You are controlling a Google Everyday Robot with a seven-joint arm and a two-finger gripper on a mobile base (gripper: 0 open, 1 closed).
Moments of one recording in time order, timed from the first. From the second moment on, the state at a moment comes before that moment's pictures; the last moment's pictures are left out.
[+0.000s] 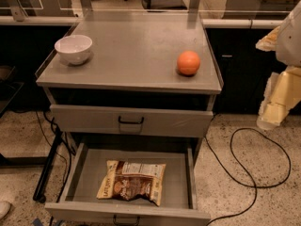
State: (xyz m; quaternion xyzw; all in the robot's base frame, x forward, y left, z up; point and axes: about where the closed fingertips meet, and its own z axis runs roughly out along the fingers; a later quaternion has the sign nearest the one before) arm 0.438 -0.217 0.976 -0.60 0.78 -0.03 0.16
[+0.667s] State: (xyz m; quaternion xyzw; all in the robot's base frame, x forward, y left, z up) arm 0.433 -0.204 0.957 -0.61 0.78 -0.04 0.16
